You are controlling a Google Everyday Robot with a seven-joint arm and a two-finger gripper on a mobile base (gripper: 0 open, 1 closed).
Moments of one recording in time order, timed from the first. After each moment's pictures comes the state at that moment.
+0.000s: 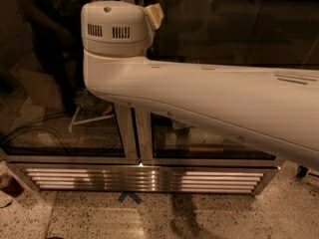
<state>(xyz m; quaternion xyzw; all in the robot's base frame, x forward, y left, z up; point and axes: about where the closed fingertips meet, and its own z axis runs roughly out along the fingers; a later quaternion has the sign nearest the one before) 0.644 0.048 1.006 -0.16 0.77 -0.14 0.60</state>
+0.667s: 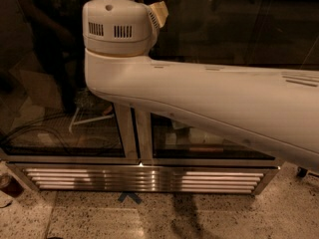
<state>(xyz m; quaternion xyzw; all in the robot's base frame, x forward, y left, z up) 0.638 0.038 1.012 -0.16 0.77 -0.15 0.60</state>
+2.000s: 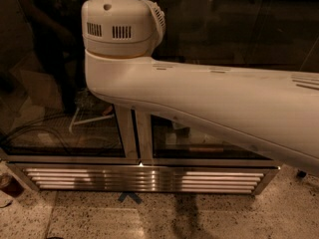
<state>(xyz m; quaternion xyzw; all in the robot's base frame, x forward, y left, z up) 0.632 0.015 1.022 -0.14 0.77 -0.18 0.60</state>
